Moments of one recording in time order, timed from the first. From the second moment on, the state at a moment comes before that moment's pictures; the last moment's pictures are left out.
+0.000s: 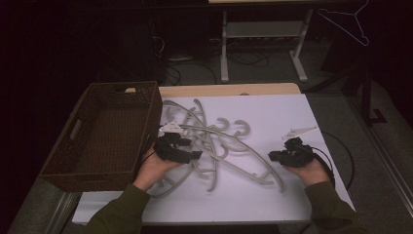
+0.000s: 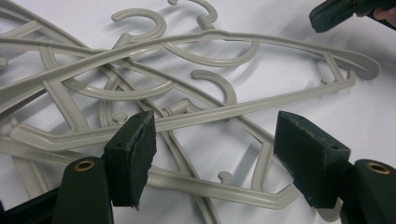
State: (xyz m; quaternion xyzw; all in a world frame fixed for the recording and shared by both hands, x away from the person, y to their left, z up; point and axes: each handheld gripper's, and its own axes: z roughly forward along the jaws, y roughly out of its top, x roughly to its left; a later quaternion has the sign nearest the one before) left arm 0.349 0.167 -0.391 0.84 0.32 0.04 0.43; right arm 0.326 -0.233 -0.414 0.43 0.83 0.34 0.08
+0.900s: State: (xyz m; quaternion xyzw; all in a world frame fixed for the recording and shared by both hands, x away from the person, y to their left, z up) left arm 0.349 0.164 -0.393 0.85 0.32 0.04 0.41; right arm 0.284 -0.183 -0.432 0.29 0.90 0.33 -0.01
